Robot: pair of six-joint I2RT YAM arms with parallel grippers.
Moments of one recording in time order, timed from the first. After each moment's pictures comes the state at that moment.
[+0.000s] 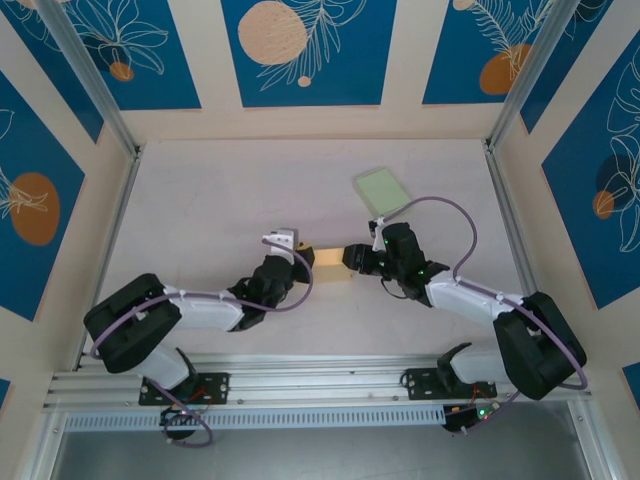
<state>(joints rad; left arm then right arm) -0.92 1.52 0.50 0.71 -0.42 -0.48 0.54 1.28 0.53 0.11 -0.25 0.66</state>
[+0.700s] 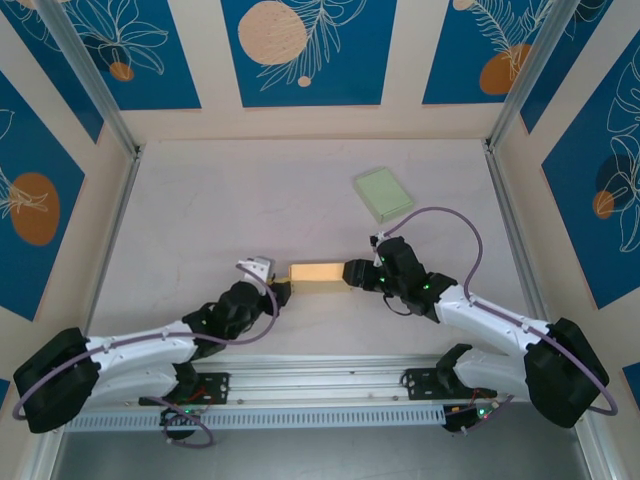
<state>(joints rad) -0.94 1.01 0.26 0.31 -0.34 -0.46 0.67 1.11 0.52 -0.14 -0.08 0.73</state>
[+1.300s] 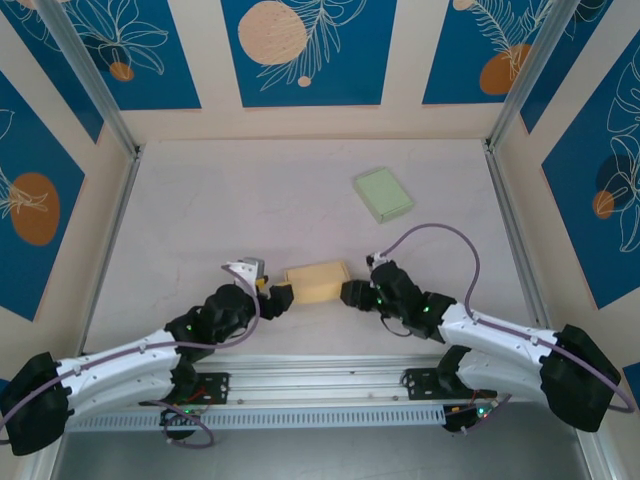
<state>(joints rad) -0.93 0.81 0.26 0.17 -0.26 -0.58 0.86 1.02 0.38 -0.13 0.05 0.84</state>
